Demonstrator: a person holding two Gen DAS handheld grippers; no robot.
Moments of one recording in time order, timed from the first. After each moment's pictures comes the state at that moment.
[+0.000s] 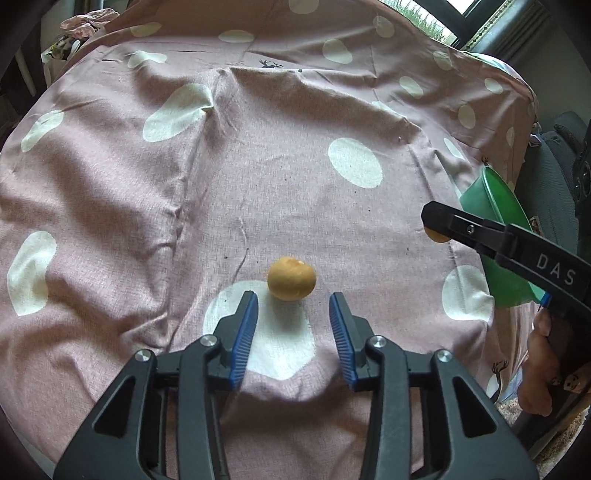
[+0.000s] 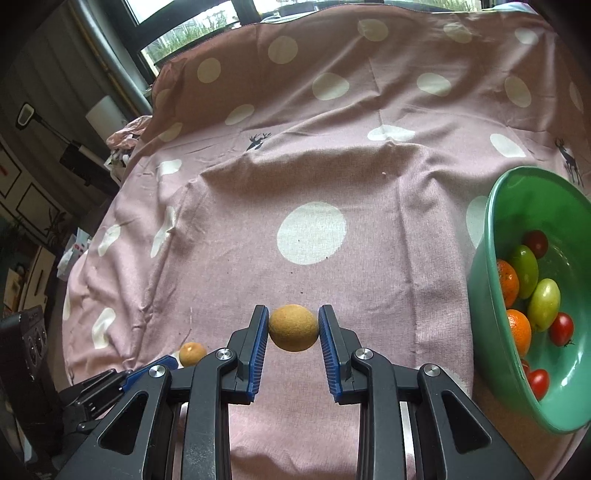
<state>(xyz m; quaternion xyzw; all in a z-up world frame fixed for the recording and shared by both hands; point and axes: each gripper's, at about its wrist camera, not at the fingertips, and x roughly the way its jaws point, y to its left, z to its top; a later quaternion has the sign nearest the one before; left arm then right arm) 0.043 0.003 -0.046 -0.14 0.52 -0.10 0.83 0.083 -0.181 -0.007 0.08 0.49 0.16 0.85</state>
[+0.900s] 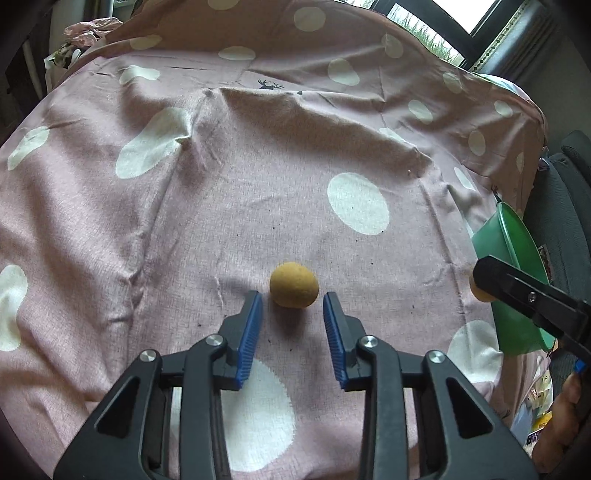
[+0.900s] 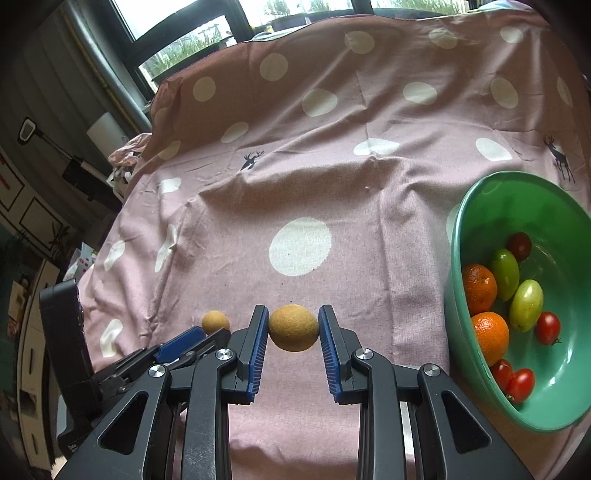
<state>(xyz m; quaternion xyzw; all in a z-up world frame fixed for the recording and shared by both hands) 0.080 -0.012 -0.053 -0.16 0.48 -0.08 0.86 0.079 -0.201 0.006 0.10 0.47 0.15 0.86</state>
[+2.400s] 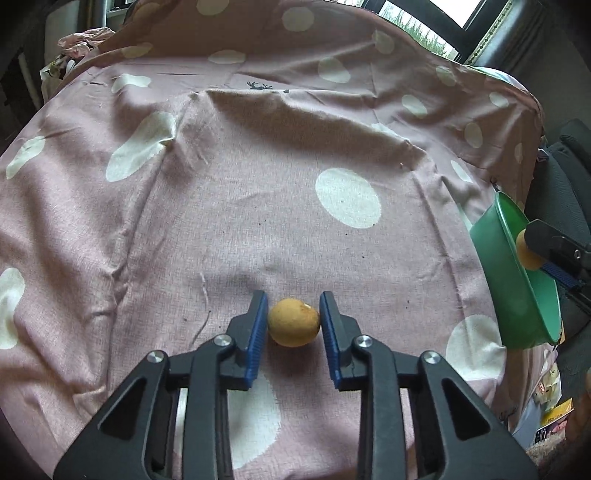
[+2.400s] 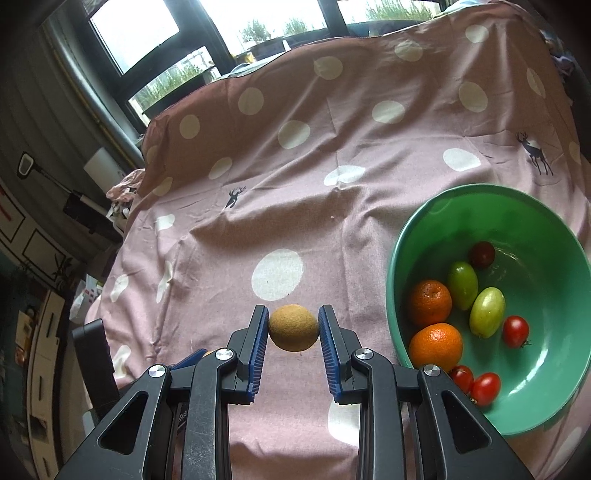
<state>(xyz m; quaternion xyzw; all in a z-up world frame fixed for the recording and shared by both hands) 0.076 -0.023 -0.054 -0.14 0.48 -0.08 0.86 0.075 -0.240 0.027 0.14 0.44 0.14 0.88</state>
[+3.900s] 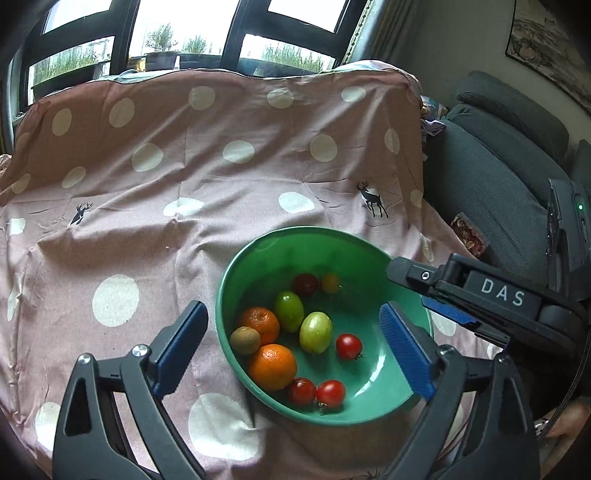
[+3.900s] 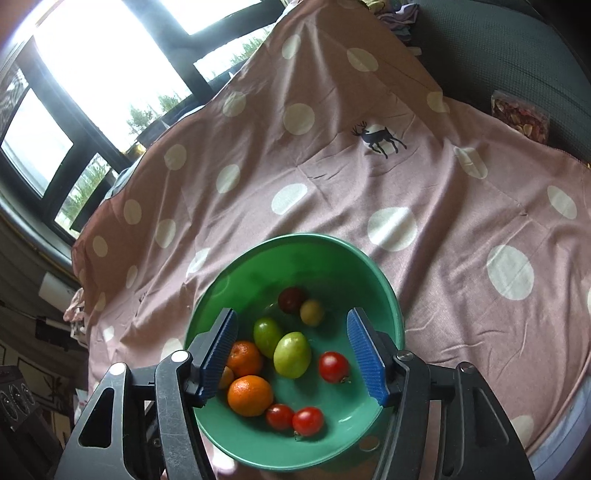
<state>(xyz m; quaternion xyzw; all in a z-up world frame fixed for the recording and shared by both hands) 0.068 -0.223 0.053 -0.06 0.37 -0.22 0.90 0.057 -0.422 0.032 0.29 0.39 -0.04 0.87</state>
